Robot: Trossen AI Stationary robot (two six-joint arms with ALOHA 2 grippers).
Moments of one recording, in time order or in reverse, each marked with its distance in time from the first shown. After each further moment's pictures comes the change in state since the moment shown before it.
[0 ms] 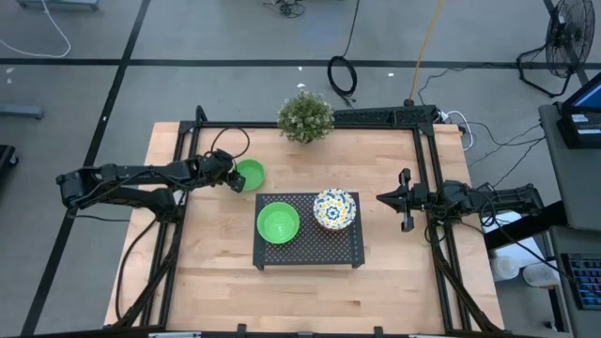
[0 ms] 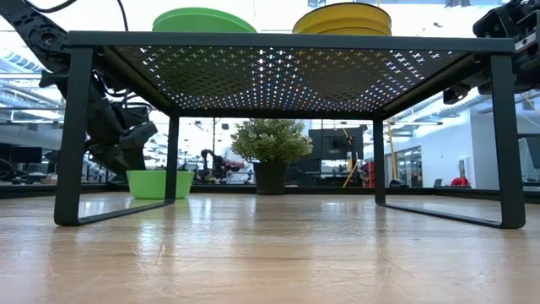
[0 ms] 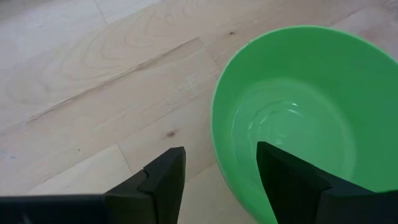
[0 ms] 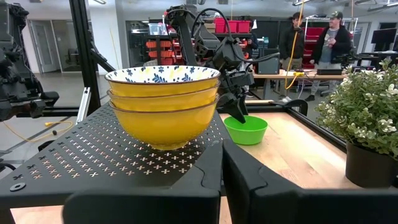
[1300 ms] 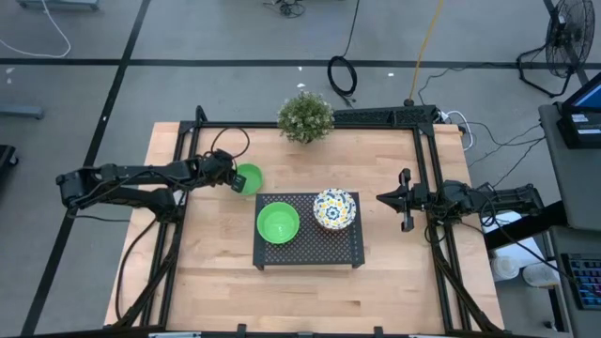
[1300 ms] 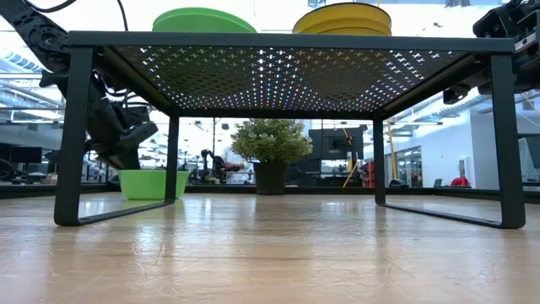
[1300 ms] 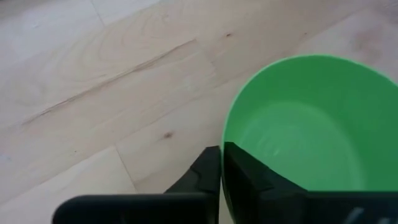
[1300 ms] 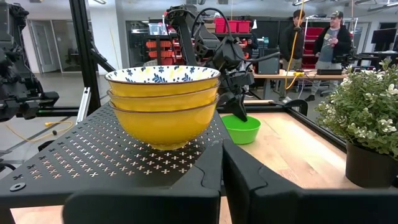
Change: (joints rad) left arm 0.001 -0.002 0.001 0.004 0.009 0.001; right arm 0.000 0.000 0.000 0.000 0.000 0.000
